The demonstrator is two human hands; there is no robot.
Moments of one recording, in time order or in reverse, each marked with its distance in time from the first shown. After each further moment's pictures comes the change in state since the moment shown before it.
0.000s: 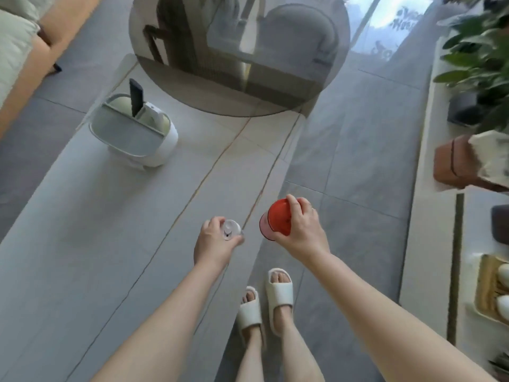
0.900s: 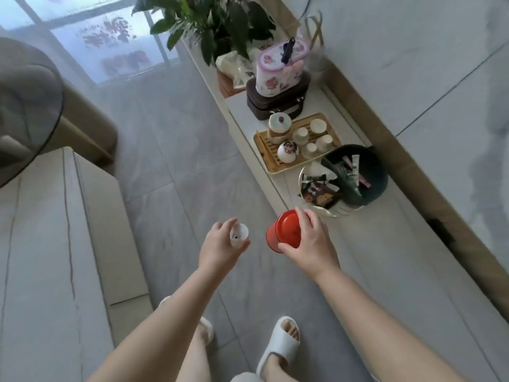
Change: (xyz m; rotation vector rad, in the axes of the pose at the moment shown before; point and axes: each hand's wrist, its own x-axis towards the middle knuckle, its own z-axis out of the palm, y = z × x) left_hand -0.334 0.120 0.330 0.468 -0.438 0.669; right_hand -0.407 0.372 -0.059 0.321 0.433 0.611
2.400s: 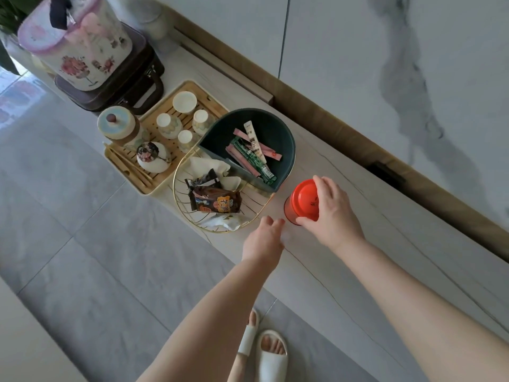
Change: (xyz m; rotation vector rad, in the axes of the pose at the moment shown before) left_hand 0.094 0.165 0.322 0.625 -0.477 0.471; right_hand 0.092 0.303 -0.034 -0.015 0.139 0.314
